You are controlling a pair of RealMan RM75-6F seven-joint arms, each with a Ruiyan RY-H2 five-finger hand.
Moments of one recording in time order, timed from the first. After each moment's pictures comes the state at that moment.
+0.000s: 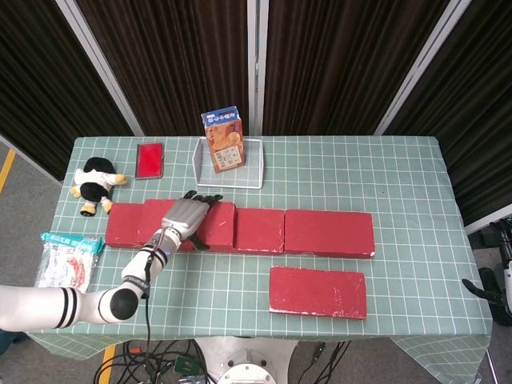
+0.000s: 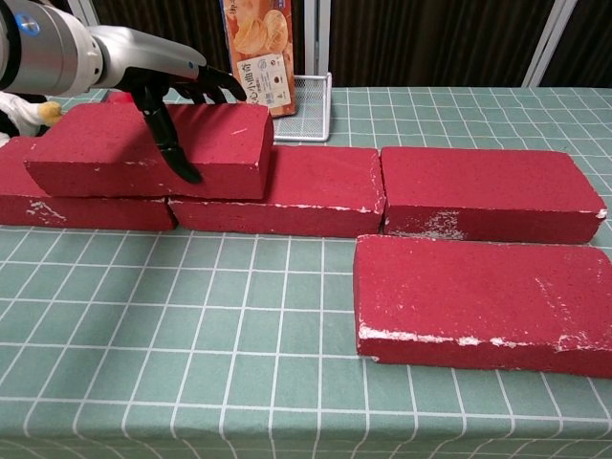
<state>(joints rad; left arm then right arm) -1.11 -1.29 -0.17 -1.83 0.37 0.85 0.61 0.04 -1.04 0.12 -1.53 -1.43 1.49 0.23</state>
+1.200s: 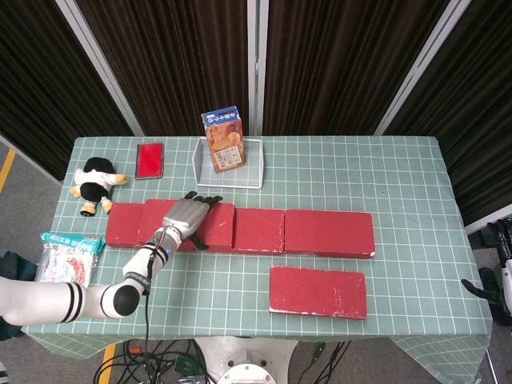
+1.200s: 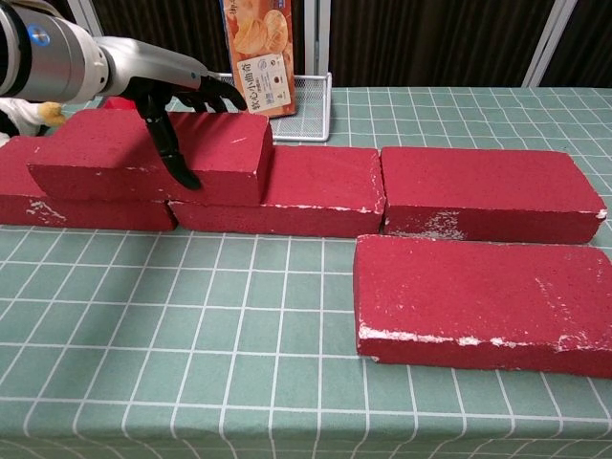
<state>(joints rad) -1.17 -1.30 -0.09 -1.77 0.38 0.82 0.53 0.05 -1.04 0.11 -1.52 -1.41 1.45 0.22</state>
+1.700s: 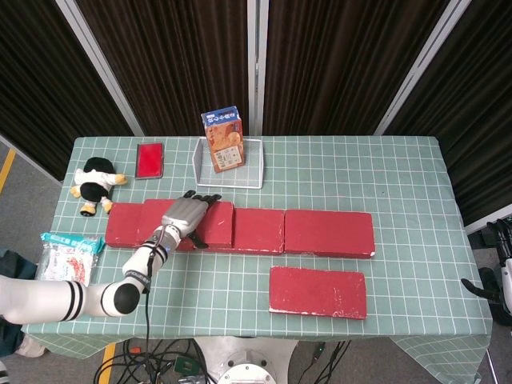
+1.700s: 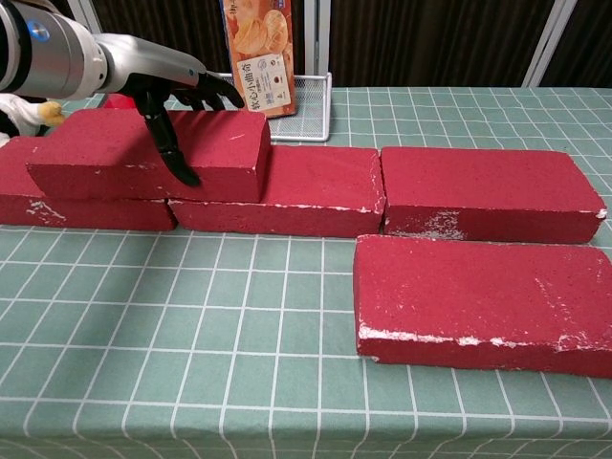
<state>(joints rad) -1.18 -1.29 -0.08 -1.77 0.36 0.82 0.50 0.05 -1.04 0.12 -1.51 -1.41 1.44 0.22</state>
